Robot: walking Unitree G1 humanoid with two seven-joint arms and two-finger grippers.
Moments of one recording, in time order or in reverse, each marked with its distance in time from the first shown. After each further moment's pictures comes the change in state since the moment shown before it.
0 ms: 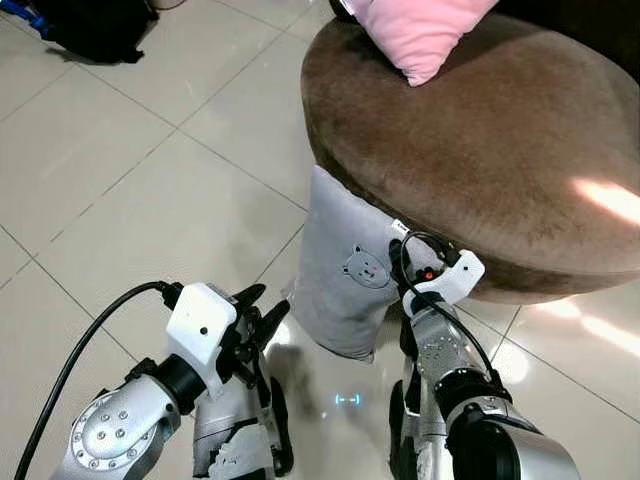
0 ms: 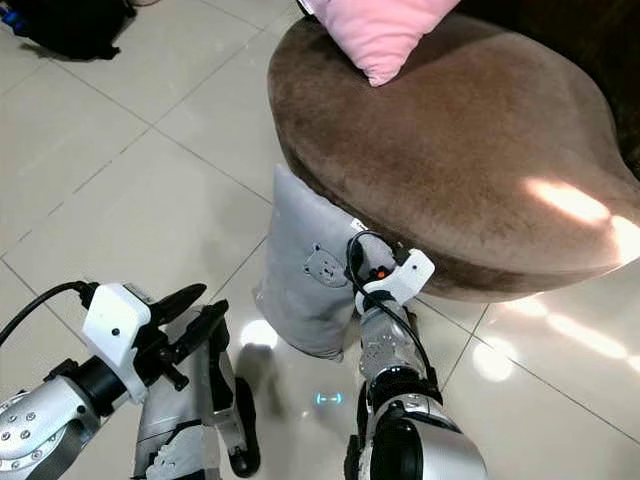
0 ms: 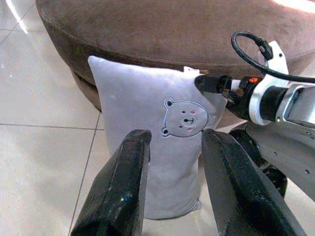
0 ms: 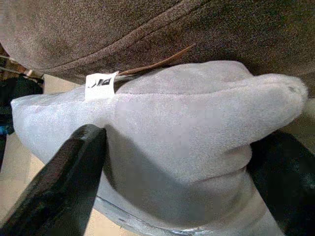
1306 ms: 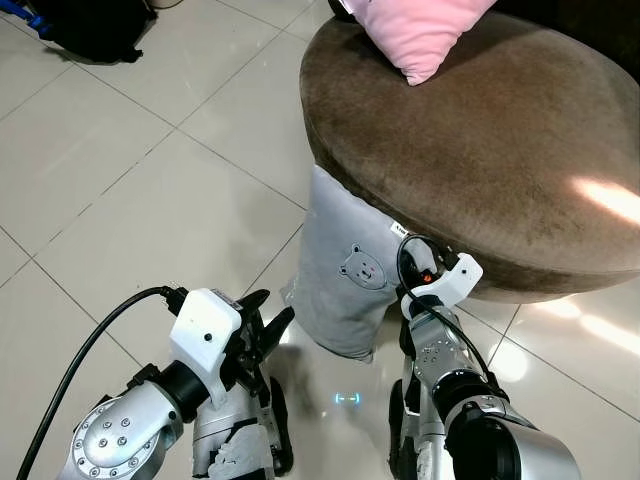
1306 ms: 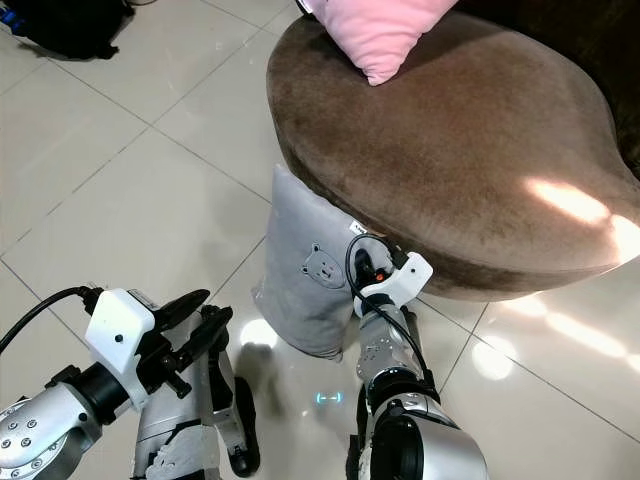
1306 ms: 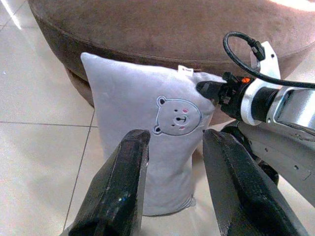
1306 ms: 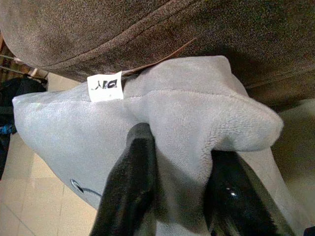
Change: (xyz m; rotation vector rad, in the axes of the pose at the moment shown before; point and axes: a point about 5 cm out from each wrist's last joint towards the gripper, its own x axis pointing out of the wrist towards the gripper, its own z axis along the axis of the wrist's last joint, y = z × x) left arm -0.001 -0.006 0.001 -0.005 0.009 -0.012; right arm -0.001 -0.002 -0.004 0.000 -0.006 0.015
